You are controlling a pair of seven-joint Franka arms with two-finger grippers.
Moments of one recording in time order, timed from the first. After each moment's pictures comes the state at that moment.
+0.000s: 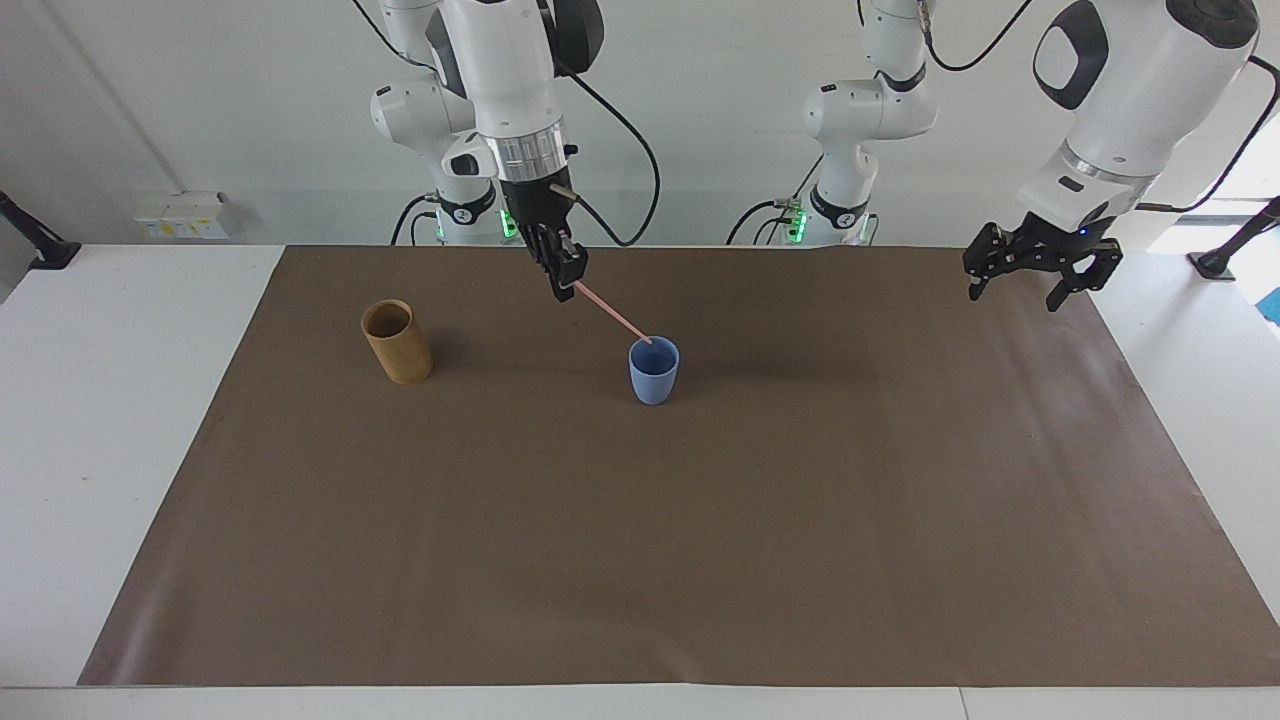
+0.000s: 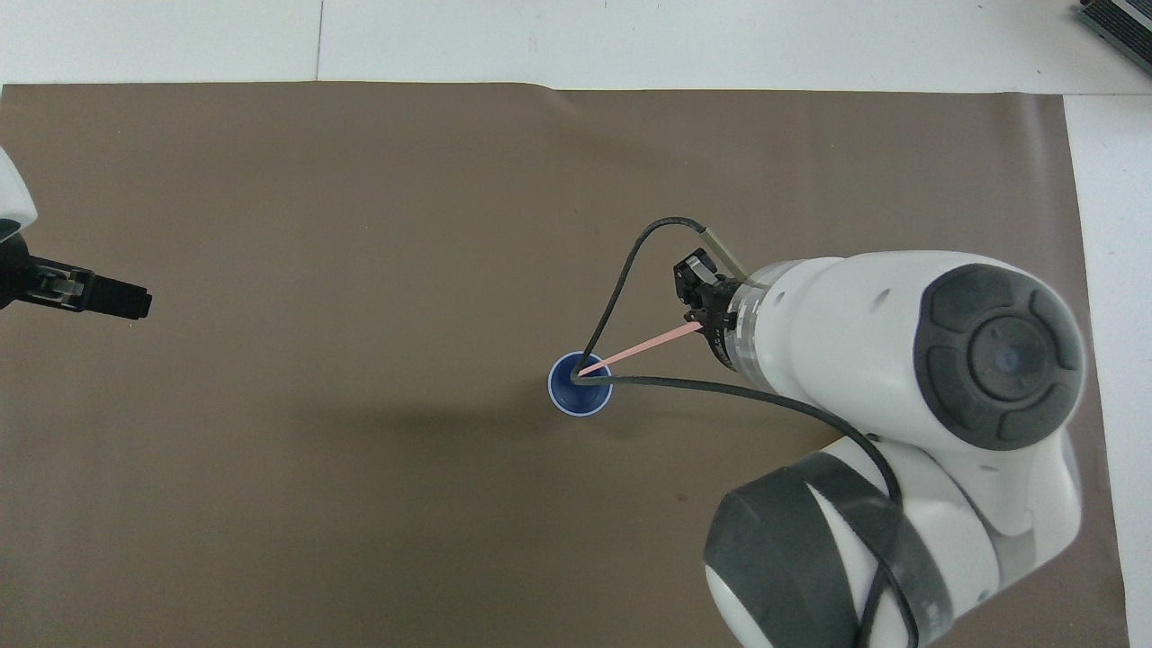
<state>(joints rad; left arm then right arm) 0.01 -0.04 -0.05 -1.68 0.01 1.69 0.23 0.43 -0.02 0.03 -1.80 -0.01 2.03 1.39</state>
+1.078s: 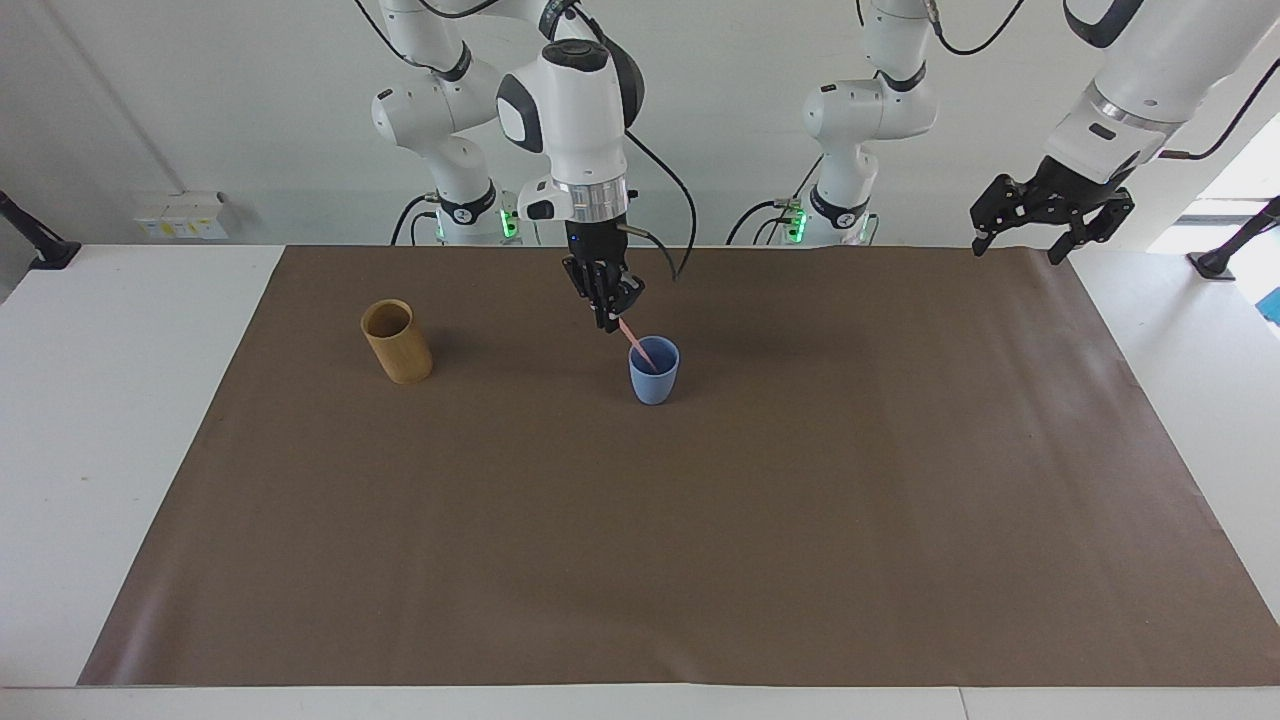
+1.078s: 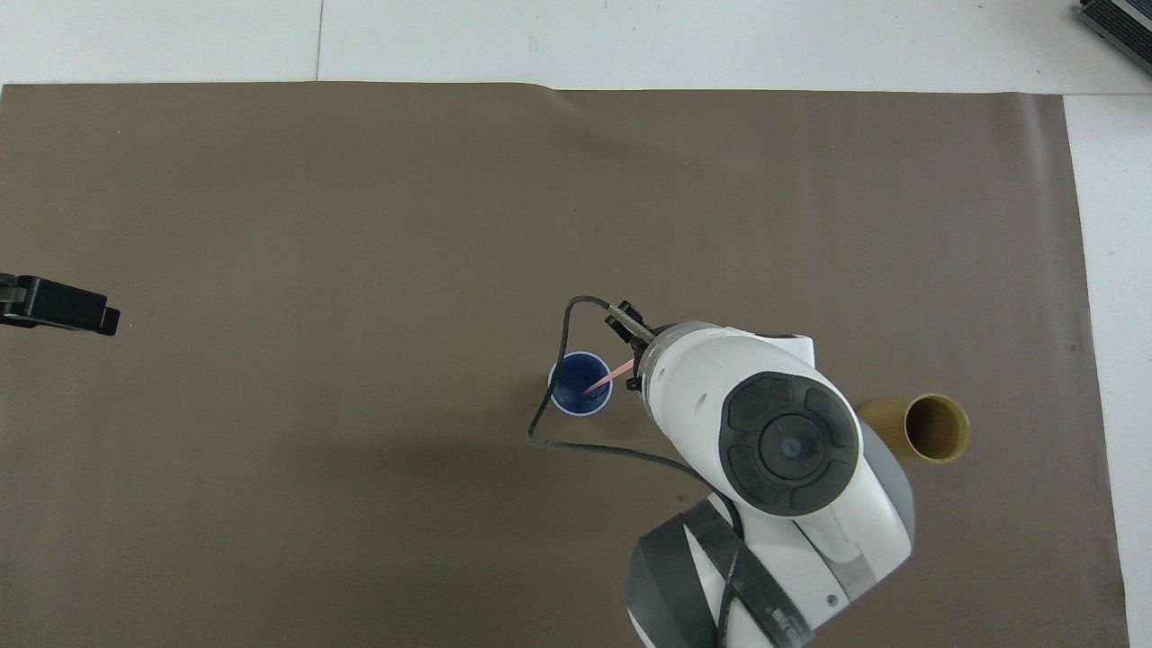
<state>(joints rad) 0.01 -0.04 -0.04 -1.55 -0.04 1.49 0.14 0.52 -0.01 0.04 -1.97 -0.10 2.21 1.38</state>
